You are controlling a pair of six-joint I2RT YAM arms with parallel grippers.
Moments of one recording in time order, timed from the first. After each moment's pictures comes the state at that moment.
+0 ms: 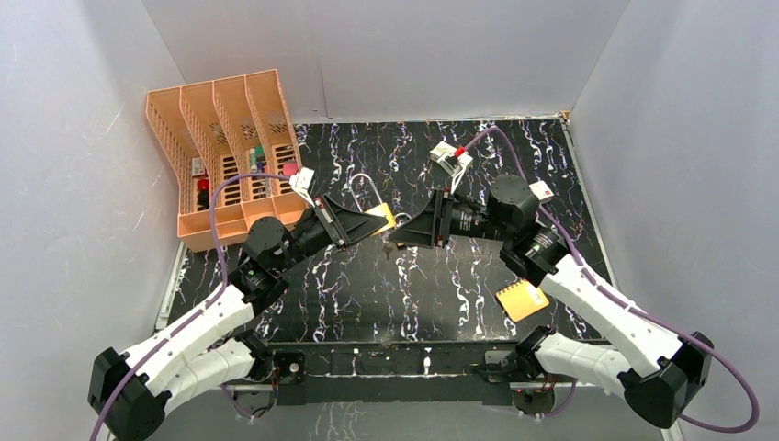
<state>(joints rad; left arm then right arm) -0.70 0.88 0.63 0.42 0.32 -1.22 0.73 1.01 0.96 -0.03 -0.68 0.85</state>
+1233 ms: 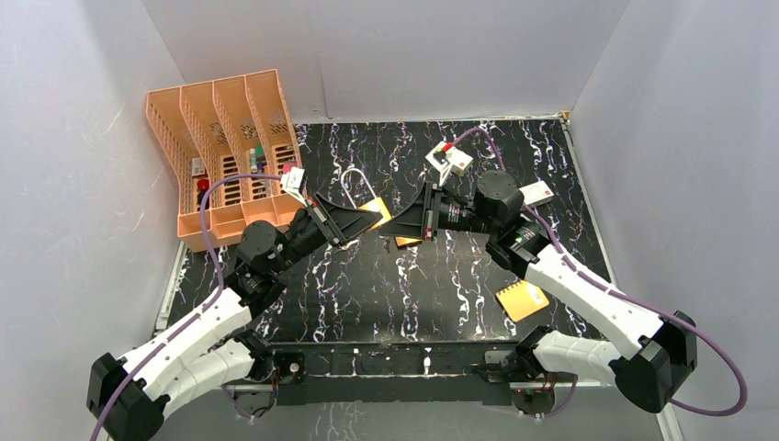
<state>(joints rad) -0.70 0.85 0.61 0.47 0.29 -1.23 0.74 1.10 0.95 0.12 -0.70 1.02</state>
